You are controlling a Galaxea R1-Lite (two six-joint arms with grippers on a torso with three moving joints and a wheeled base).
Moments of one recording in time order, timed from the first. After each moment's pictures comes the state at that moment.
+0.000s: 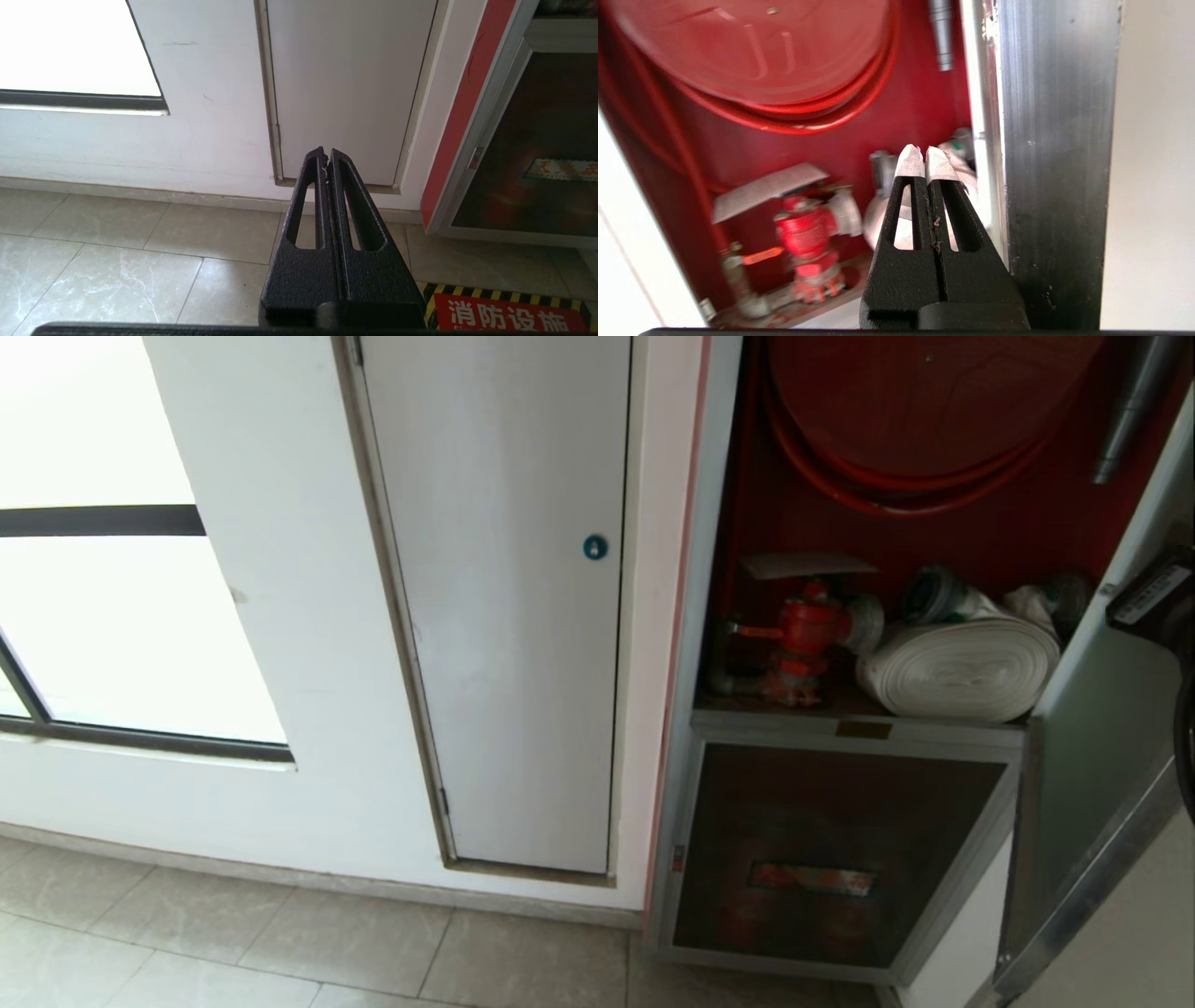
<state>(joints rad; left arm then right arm) -0.01 0.00 0.00 0.02 -0.01 0.01 0.20 1.41 -0.60 -1.33 -0.81 -0.19</state>
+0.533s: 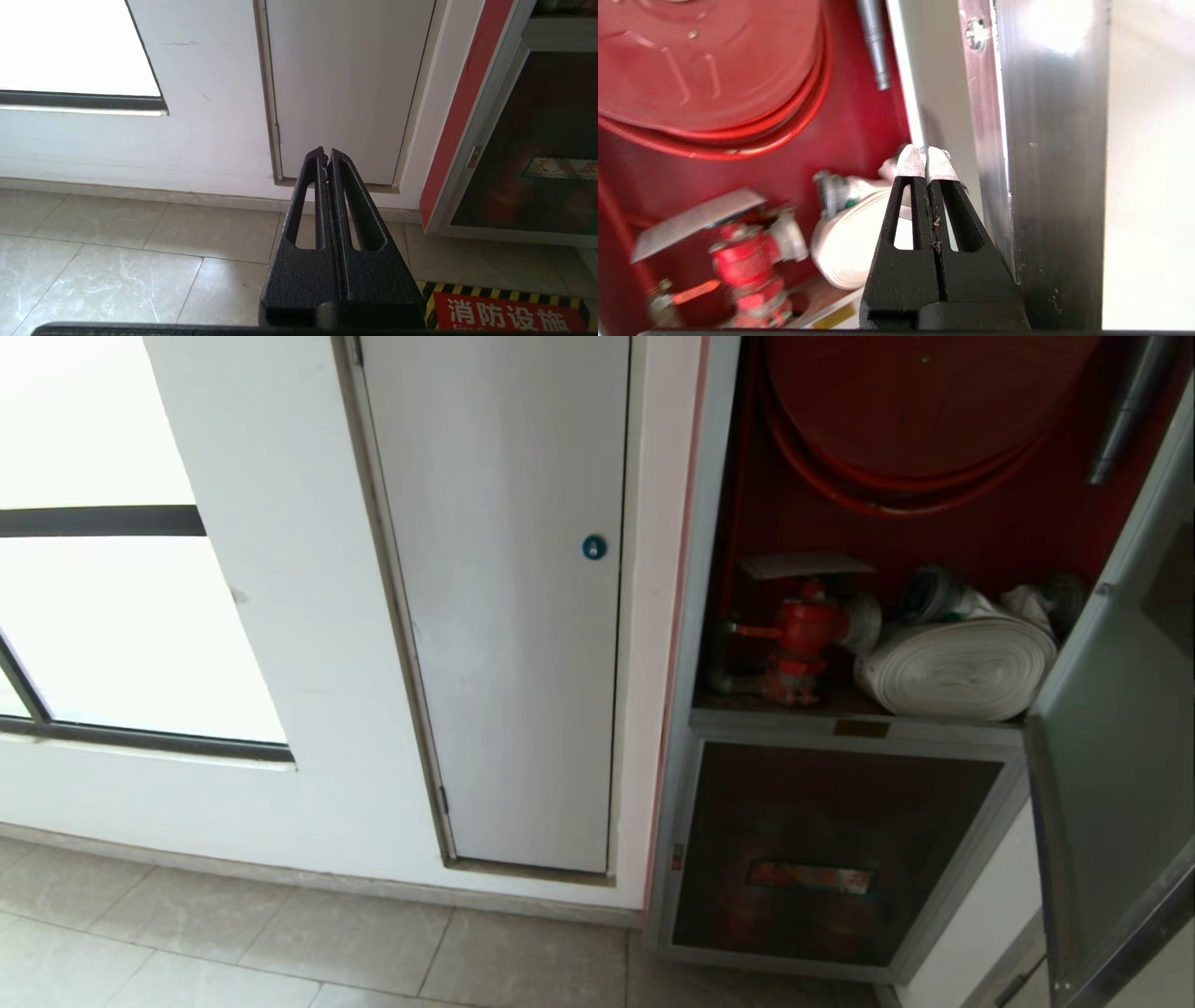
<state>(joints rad) -0.01 0.00 0.00 0.02 -0.01 0.01 0.08 1.35 -0.53 -1.34 -0.82 -0.18</state>
